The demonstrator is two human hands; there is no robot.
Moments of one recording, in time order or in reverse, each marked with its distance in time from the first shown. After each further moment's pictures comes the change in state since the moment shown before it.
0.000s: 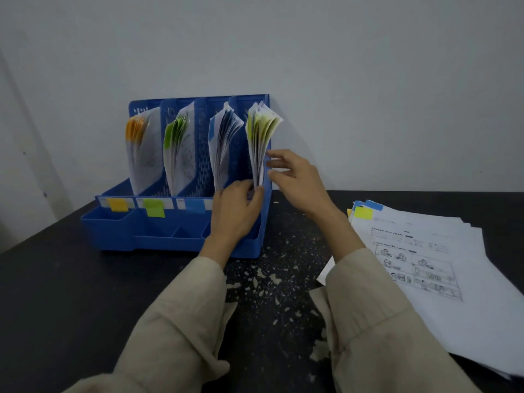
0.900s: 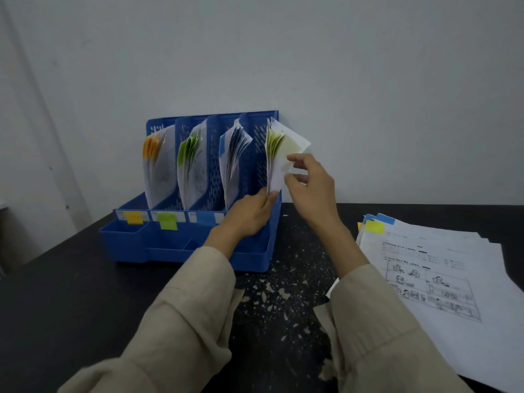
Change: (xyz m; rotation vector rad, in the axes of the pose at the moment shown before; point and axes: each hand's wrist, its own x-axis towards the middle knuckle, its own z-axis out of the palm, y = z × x) left_hand 0.029 0.007 -0.010 0.005 -0.484 -0.125; right_hand -0.002 -0.009 0.001 -0.016 0.237 -0.009
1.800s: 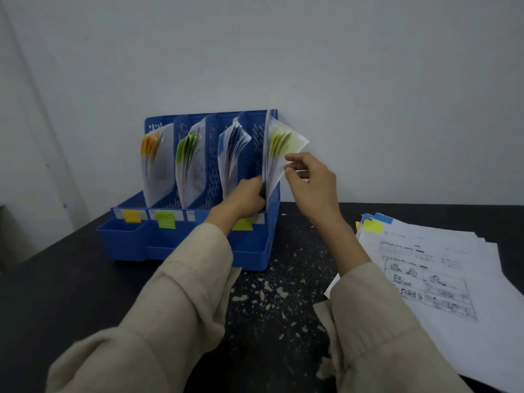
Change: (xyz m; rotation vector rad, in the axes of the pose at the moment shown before) left_hand 0.019 0.009 -0.021 0.124 -0.020 -0.034; right_hand 0.006 0.004 -0.002 -0.006 0.057 -0.076
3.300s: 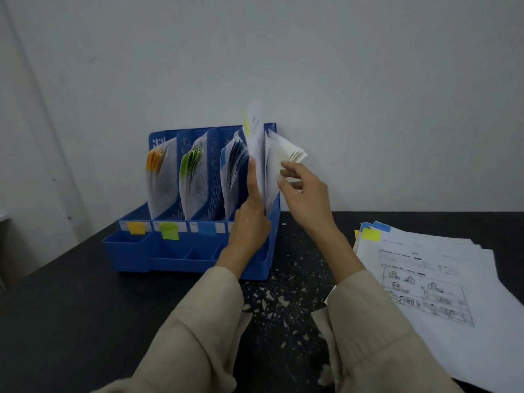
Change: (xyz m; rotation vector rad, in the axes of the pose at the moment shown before) left_hand -0.032 0.008 0.038 -0.173 0.583 0.156; right_hand -0.004 -0.012 0.001 0.082 -0.068 0.053
